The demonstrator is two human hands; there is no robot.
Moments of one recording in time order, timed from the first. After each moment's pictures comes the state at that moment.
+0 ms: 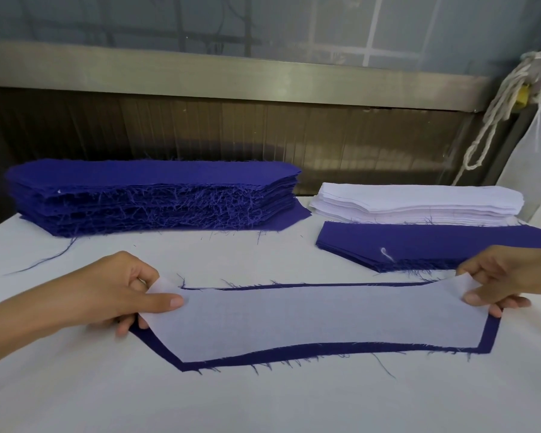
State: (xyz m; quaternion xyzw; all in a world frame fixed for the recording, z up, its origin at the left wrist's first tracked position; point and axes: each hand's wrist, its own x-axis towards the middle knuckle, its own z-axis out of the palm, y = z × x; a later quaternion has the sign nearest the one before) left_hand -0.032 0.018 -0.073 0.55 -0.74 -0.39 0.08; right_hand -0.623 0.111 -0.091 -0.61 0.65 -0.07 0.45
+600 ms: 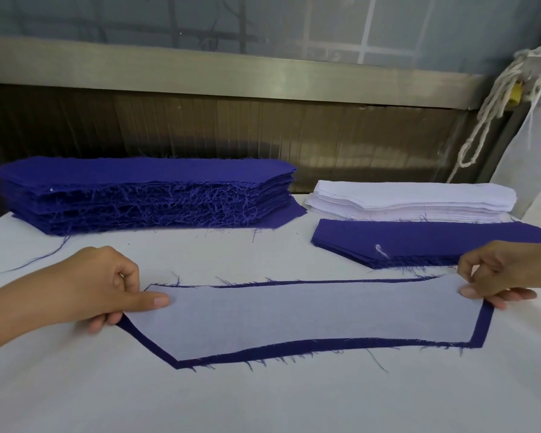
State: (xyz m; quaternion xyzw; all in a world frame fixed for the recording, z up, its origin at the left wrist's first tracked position) left_hand -0.022 0.012 -0.072 0.60 -0.75 -0.26 0.03; right_hand -0.631 0.118 -0.086 -0.57 0.73 -0.05 0.38
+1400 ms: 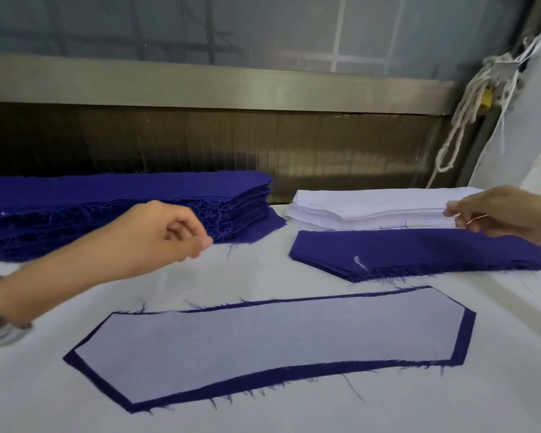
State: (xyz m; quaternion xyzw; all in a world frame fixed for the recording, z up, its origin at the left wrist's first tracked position) left_hand -0.121 -0.012 -0.033 0.45 -0.85 -0.21 0.20; right_hand -0.634 0.092 -0.028 -0.41 0.80 -0.35 0.25
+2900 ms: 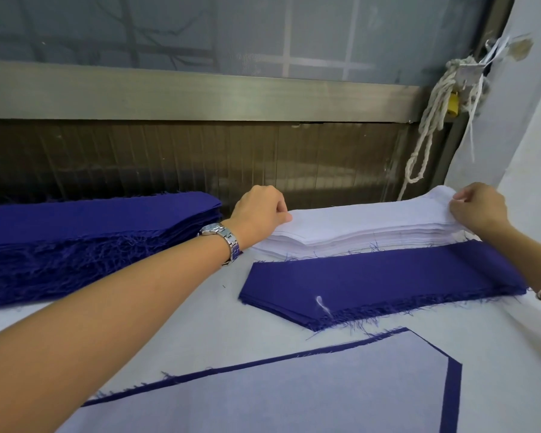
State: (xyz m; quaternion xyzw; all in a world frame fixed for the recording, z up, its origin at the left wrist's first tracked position) left_hand -0.370 -0.106 -0.049 0.37 -0.88 -0.12 0.25; right_hand -0.747 0.022 -0.070 -0.31 0.86 -0.40 -0.10
